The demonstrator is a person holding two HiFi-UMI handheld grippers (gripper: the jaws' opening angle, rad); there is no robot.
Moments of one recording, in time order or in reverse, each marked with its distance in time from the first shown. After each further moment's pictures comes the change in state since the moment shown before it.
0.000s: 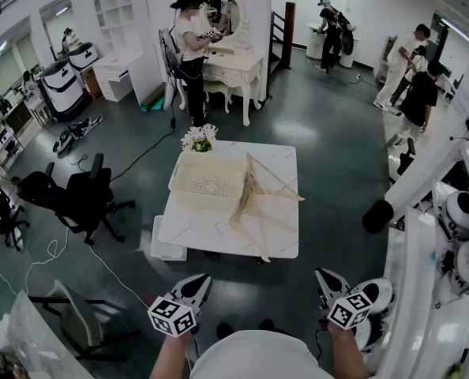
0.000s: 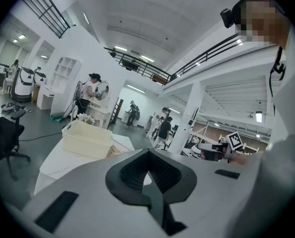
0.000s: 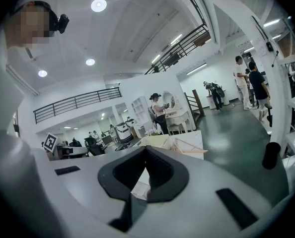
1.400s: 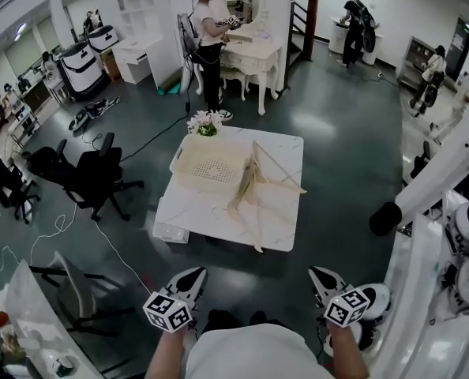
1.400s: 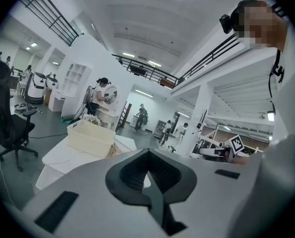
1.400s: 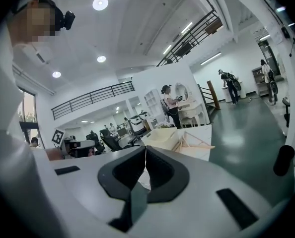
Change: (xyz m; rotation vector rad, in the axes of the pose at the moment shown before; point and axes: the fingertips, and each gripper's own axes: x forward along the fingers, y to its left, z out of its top) left arm 0.016 -0.050 -0.023 -0.027 -0.067 0.116; right arm -0.020 -0.040 -0.010 -0.040 0.100 0.170
